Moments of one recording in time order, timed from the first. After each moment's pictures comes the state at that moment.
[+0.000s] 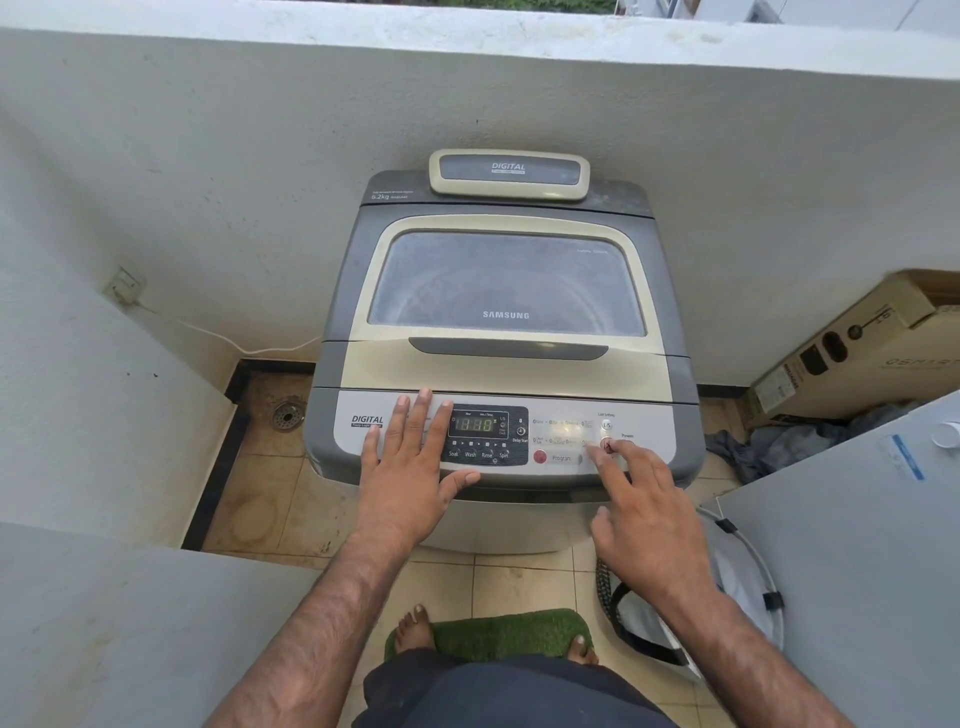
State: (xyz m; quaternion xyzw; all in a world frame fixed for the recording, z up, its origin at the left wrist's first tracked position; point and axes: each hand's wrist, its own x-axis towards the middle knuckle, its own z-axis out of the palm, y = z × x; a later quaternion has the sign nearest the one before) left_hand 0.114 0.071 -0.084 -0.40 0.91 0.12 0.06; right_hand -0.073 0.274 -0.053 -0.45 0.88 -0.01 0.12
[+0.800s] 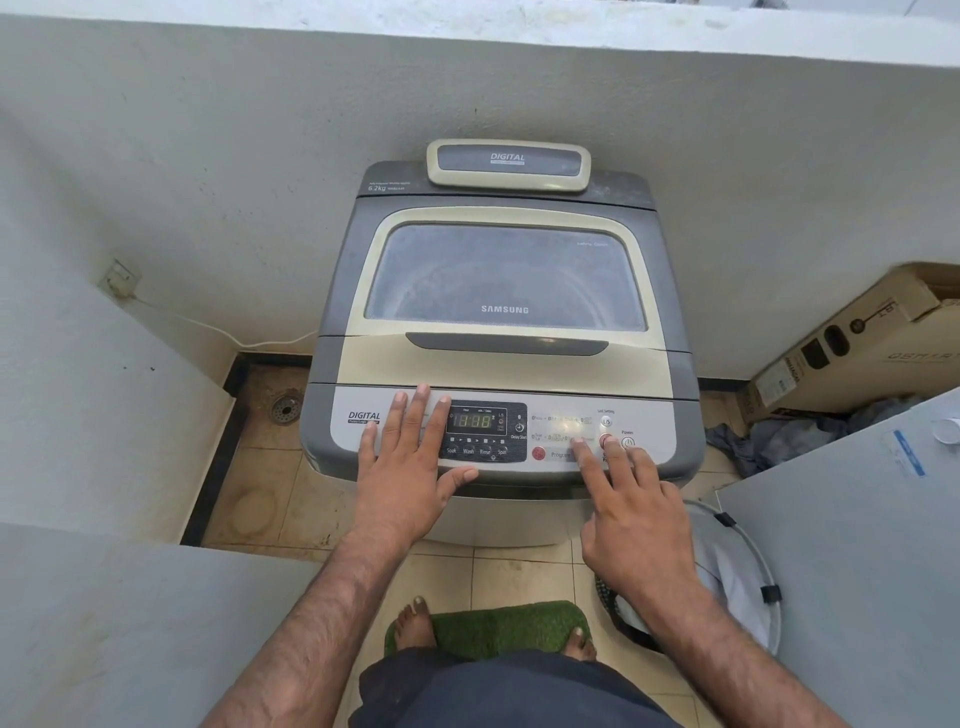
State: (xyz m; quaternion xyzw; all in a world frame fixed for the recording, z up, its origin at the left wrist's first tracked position) left_hand 0.114 0.071 -0.081 -0.40 0.90 0.13 0.06; right_hand -0.059 0.266 -0.049 -0.46 0.88 0.08 0.10
